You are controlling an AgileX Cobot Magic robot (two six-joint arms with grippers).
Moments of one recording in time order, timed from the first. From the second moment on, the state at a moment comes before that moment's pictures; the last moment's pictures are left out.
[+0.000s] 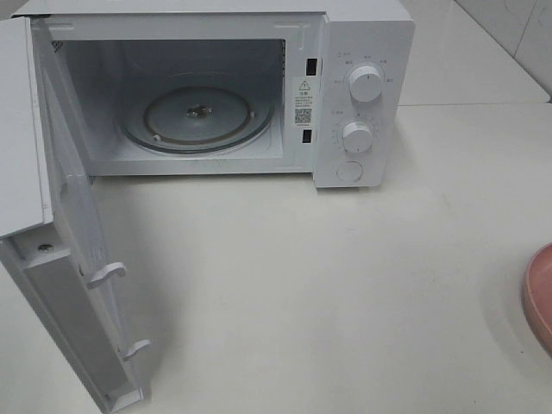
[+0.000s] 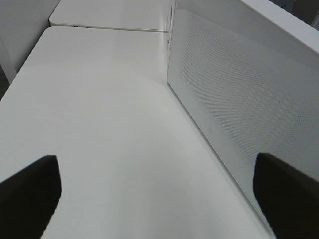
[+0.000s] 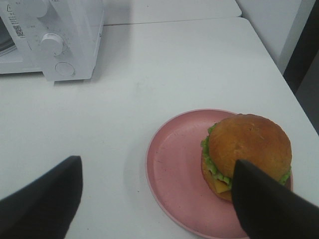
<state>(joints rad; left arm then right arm) 0.02 0.00 -0.51 -0.05 1.04 0.00 0.02 0.00 -0.51 -0.09 1.02 0.13</state>
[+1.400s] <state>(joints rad) 0.02 0.20 -0.54 0.02 0.86 -0.05 0.02 0.00 -0.51 -0.09 1.02 0.13</state>
